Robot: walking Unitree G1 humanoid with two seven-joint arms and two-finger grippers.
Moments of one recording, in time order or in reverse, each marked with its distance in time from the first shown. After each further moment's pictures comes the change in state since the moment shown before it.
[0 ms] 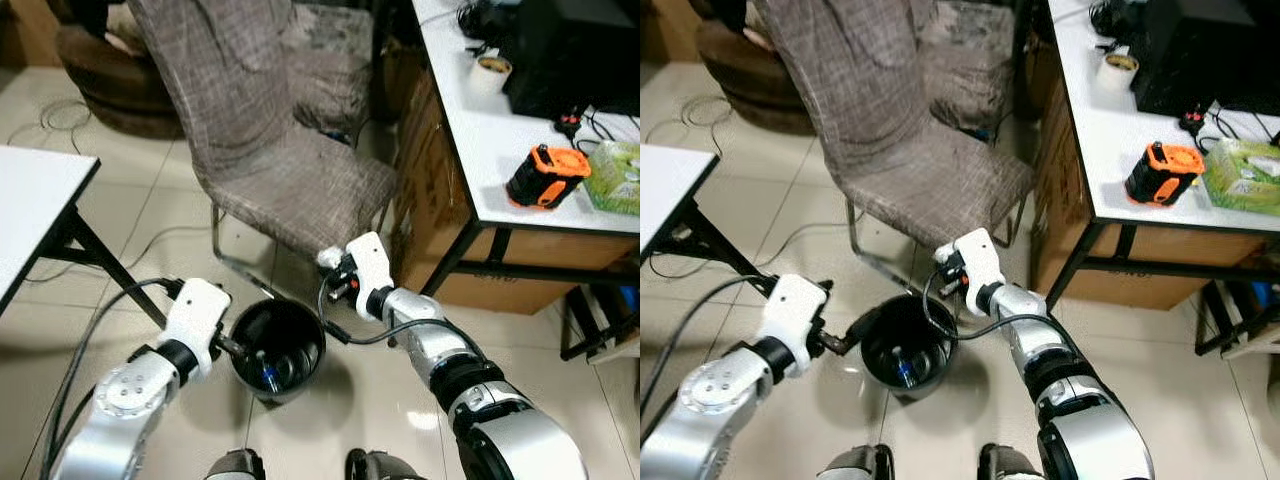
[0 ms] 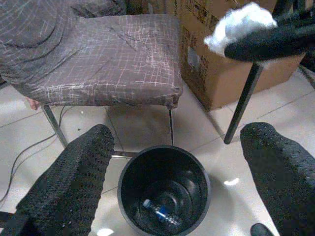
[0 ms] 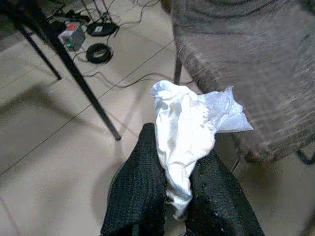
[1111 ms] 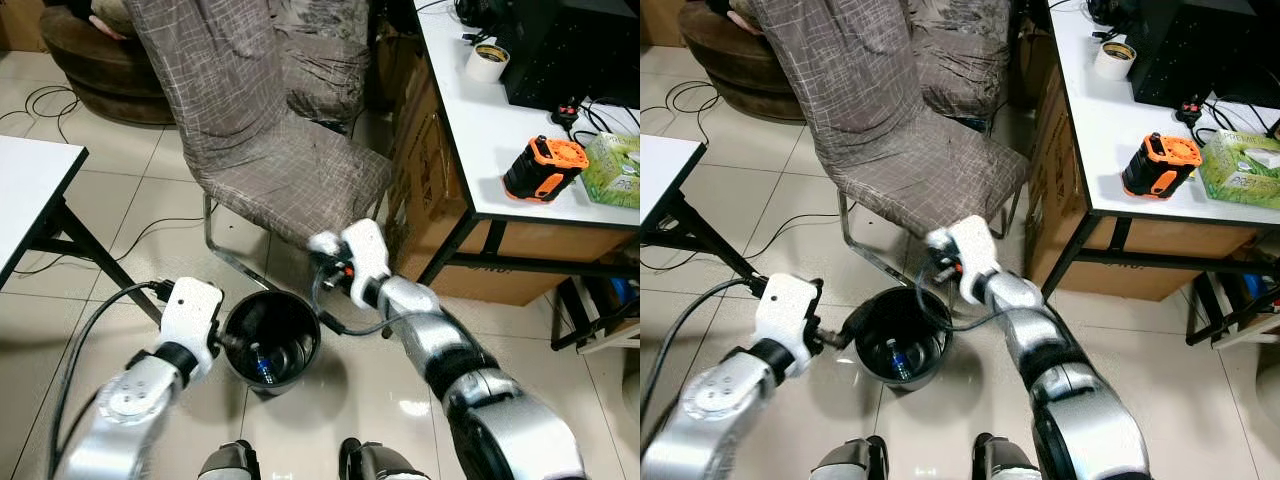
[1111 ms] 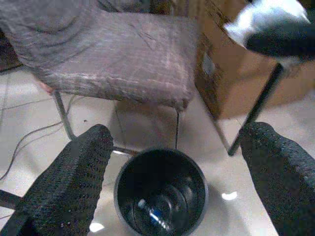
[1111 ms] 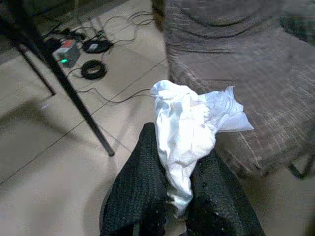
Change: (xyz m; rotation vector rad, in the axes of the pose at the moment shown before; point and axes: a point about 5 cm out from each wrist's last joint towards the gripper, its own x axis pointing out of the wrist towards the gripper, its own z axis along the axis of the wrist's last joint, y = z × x) left arm 0.002 -0.006 0.002 -0.081 -0.043 0.131; right arm -0.002 -0.002 0.011 -0.007 -0.133 -0.053
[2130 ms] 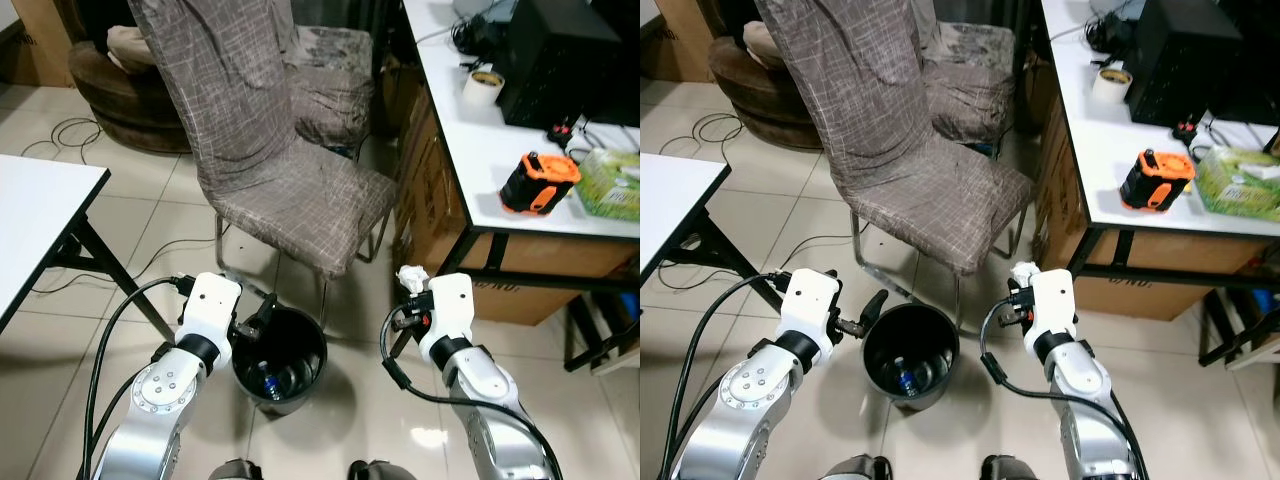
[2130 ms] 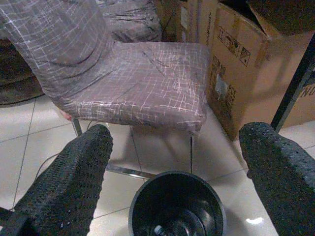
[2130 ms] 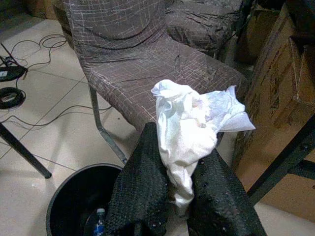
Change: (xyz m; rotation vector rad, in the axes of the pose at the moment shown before) left arm 0.019 -0.009 -0.007 0.038 -0.024 0.016; right arm -0.099 -0.006 -0.020 0.042 0.011 -0.391
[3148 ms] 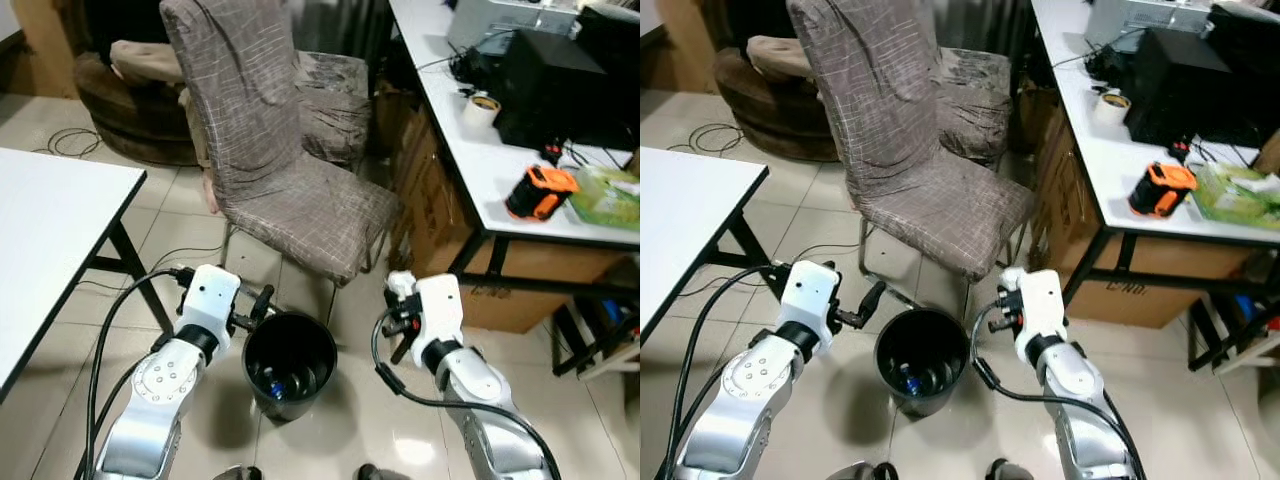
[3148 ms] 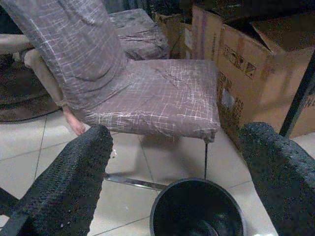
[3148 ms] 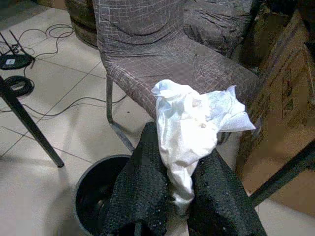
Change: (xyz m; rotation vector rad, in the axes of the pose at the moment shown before) left arm 0.011 0.004 0.004 0.028 -0.032 0.003; right arm -0.001 0.008 -0.001 -0.011 0.056 0.024
